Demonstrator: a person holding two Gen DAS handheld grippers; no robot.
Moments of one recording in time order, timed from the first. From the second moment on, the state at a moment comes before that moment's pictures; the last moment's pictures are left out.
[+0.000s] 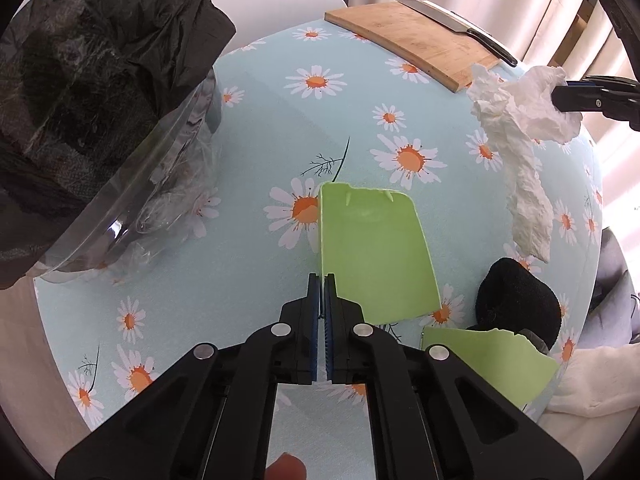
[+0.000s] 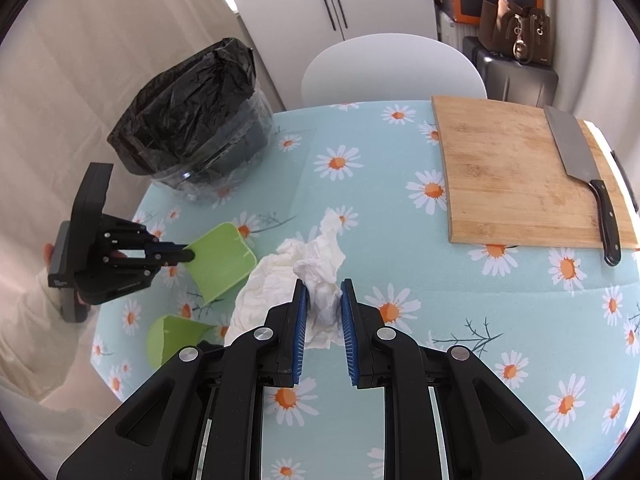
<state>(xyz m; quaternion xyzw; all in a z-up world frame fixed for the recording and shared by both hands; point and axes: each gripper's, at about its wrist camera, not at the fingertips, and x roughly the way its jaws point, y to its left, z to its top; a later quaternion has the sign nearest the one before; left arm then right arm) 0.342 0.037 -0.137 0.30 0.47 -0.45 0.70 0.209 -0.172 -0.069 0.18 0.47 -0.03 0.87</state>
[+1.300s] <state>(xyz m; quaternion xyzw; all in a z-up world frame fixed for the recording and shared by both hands) 0.317 0.166 0.017 0.24 0.37 -0.24 0.86 0.262 -0.159 0.037 0.09 0.33 0.10 0.93</state>
